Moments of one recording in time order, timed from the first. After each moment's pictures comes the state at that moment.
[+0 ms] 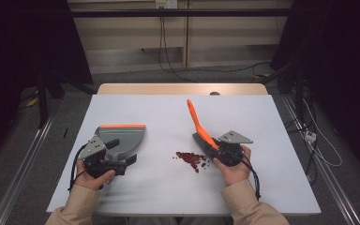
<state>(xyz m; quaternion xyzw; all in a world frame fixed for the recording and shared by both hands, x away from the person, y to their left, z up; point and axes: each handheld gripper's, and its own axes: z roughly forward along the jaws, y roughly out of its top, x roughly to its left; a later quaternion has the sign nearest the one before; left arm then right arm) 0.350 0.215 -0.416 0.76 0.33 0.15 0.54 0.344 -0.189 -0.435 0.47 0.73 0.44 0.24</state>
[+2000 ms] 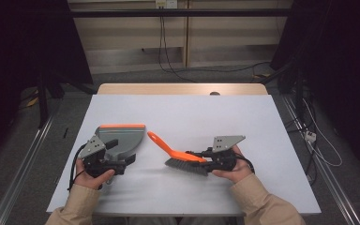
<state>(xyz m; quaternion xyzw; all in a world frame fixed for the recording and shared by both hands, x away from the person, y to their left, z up) 0.353 0.217 -0.418 0.76 0.34 0.15 0.54 0.351 -0.183 -0.440 0.18 0.82 0.54 0.04</state>
